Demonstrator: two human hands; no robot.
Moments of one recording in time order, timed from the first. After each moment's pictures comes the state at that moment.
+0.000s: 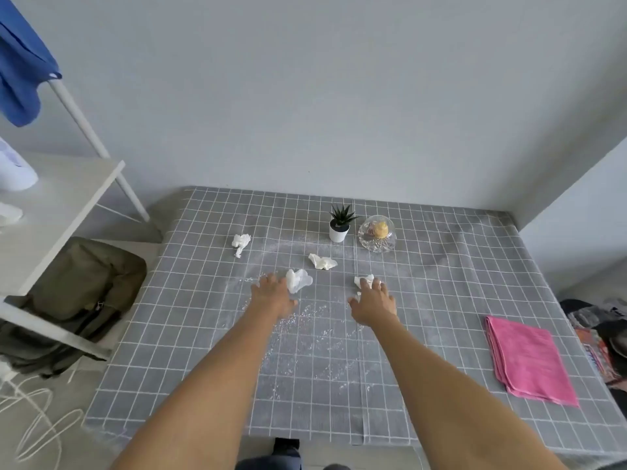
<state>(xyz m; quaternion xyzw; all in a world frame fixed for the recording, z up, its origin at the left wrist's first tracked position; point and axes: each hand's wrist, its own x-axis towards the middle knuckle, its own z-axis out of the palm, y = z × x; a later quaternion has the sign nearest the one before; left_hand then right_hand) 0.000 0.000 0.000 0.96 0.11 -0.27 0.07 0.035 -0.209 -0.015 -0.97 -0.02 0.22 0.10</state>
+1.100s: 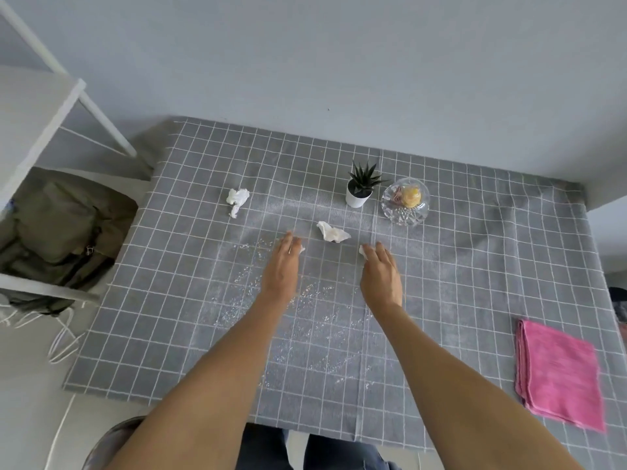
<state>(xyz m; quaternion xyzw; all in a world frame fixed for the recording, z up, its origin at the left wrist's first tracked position) 0.029 -0.016 -0.078 0.96 0.14 -0.04 0.24 0.077 -0.203 -0.072 -0.97 -0.09 0.06 0.21</state>
